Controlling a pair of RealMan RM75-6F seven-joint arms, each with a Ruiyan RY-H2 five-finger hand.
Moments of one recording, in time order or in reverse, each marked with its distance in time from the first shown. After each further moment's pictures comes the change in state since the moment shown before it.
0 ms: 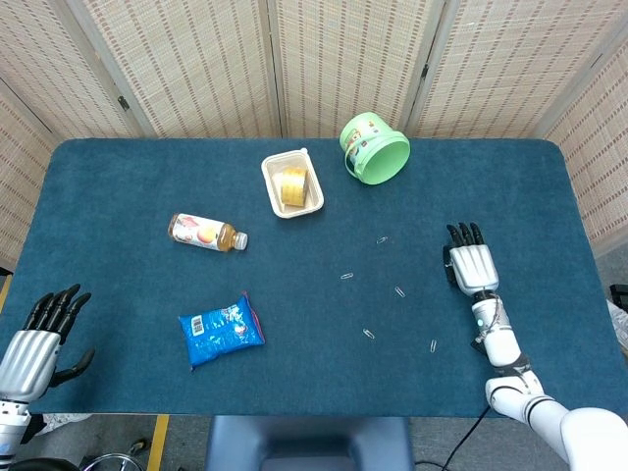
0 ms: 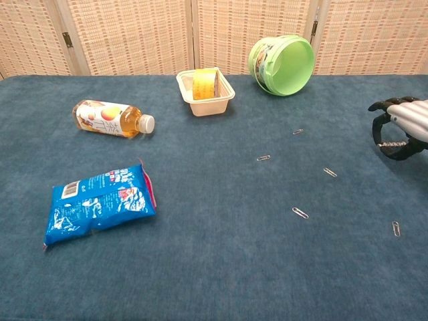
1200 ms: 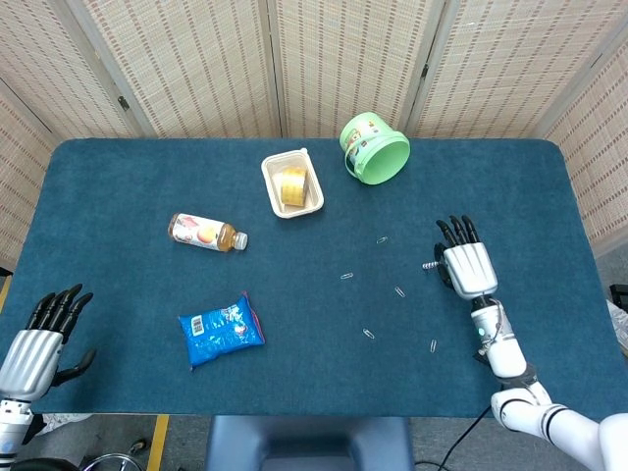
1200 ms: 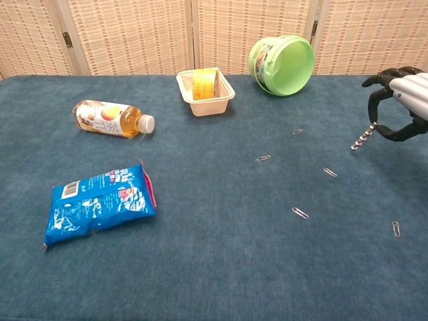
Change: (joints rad) left arm -0.004 -0.004 -0.001 -0.004 -0.008 -0.011 0.019; right arm -0.045 0.148 -0.003 -0.322 -0.061 0.187 -0.102
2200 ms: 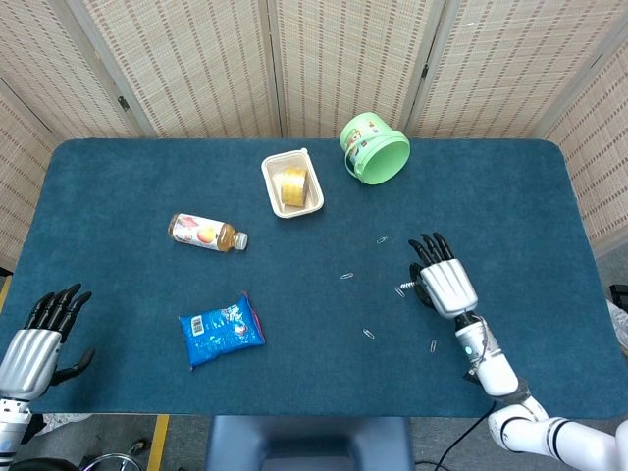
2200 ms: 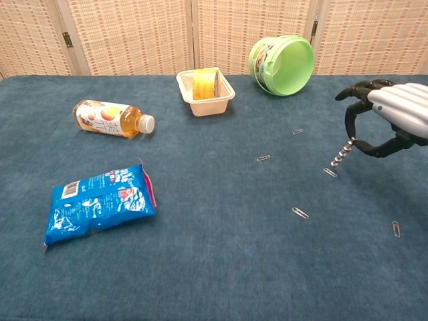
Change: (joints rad) left arm -0.003 0.006 -0.001 -0.001 -0.008 -0.008 -0.016; right arm -0.017 0.064 -0.052 -0.231 -0.045 0.007 -0.058
